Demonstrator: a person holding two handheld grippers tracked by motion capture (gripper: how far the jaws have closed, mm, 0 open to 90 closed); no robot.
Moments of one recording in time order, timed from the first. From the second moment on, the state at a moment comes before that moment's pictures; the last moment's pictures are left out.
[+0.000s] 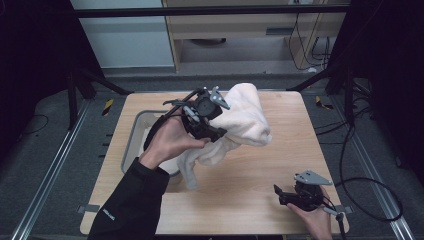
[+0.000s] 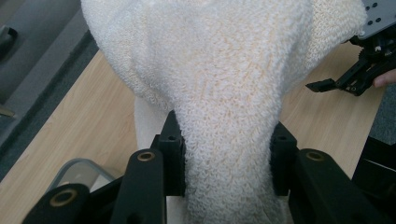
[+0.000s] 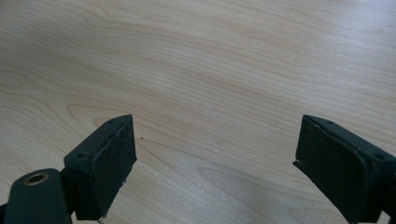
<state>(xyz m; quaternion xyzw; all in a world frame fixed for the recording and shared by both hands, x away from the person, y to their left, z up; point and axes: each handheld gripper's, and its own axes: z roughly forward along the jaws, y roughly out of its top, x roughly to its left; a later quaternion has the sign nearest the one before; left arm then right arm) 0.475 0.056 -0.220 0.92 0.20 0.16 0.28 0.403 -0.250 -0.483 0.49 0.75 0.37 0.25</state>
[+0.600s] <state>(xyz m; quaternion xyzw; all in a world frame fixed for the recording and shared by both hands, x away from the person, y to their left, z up) 0.497 0.024 -0.268 0.94 0.18 0.13 0.27 0.403 -0.251 -0.487 0.49 0.75 0.37 0.25</state>
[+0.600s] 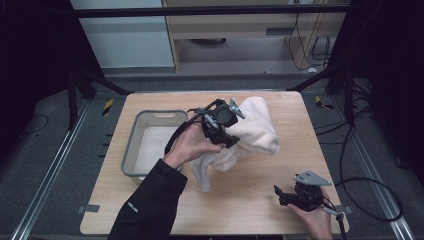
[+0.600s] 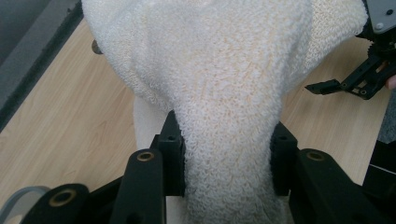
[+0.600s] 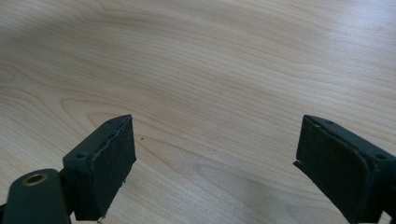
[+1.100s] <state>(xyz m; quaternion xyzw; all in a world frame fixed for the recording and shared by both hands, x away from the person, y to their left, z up) 0.513 0.009 -0.313 0.94 0.18 0.12 0.26 0.404 -0.251 -0.490 0.48 0.76 0.36 0.25</state>
